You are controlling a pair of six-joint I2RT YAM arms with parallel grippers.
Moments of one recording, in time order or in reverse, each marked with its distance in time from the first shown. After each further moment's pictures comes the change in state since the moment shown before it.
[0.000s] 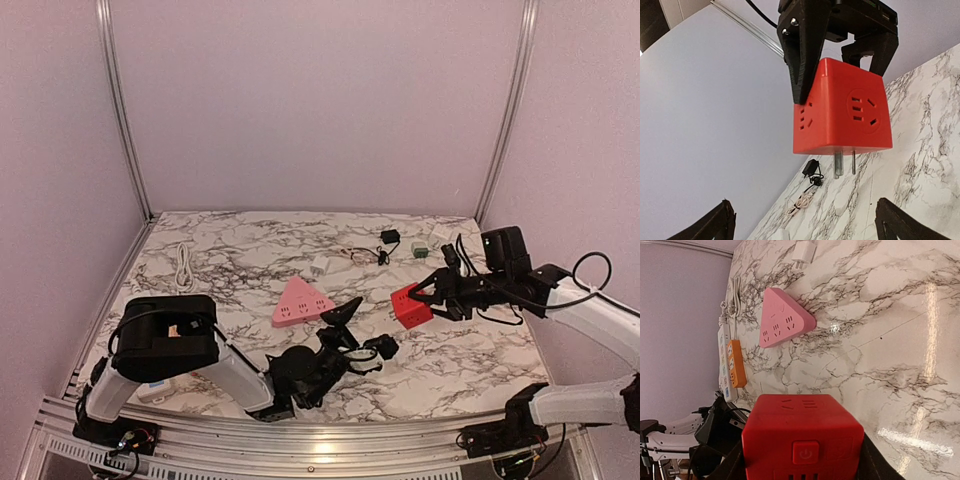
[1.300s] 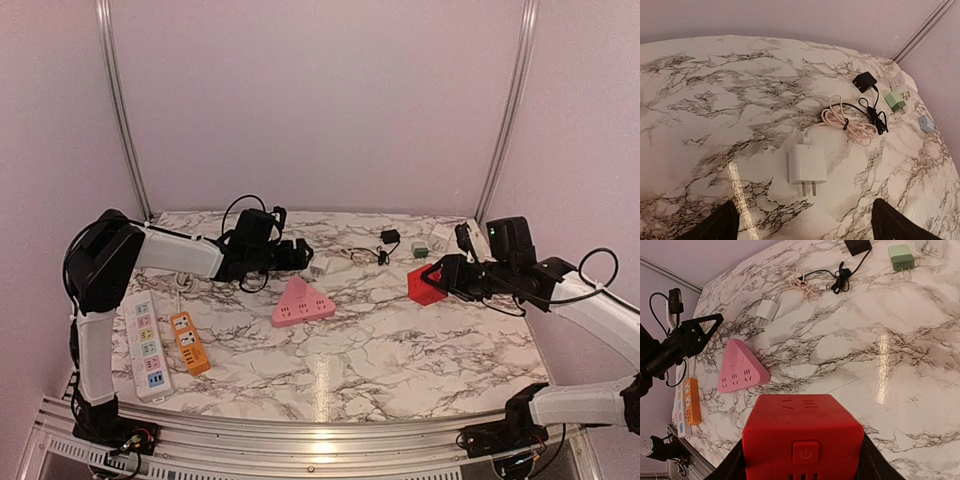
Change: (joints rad) left arm 0.675 -0.272 0.228 -1.209 0.598 -1.476; right arm -0.017 0.003 0.081 -0.016 0.331 -0.191
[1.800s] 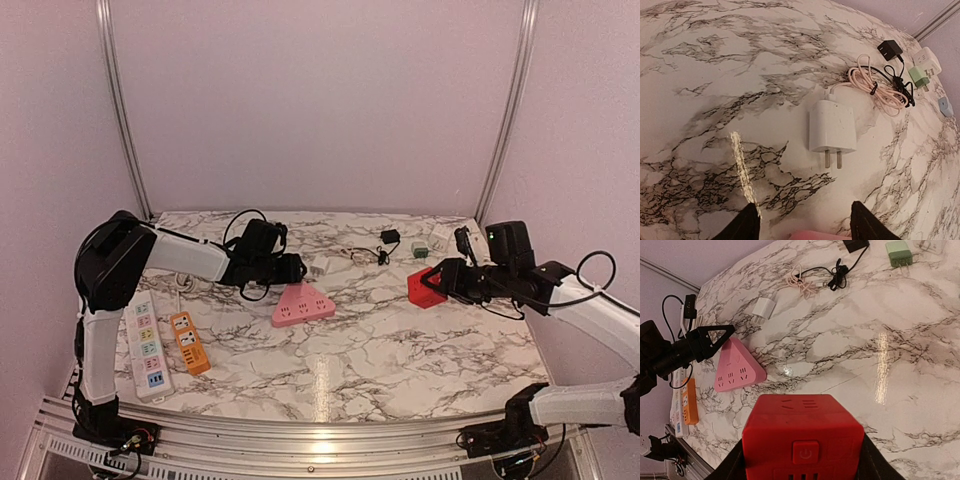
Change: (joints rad) left arm -0.003 0.079 0.042 -0.142 0.021 -0.064; right arm 0.000 -0.010 -0.037 0.023 0.003 0.001
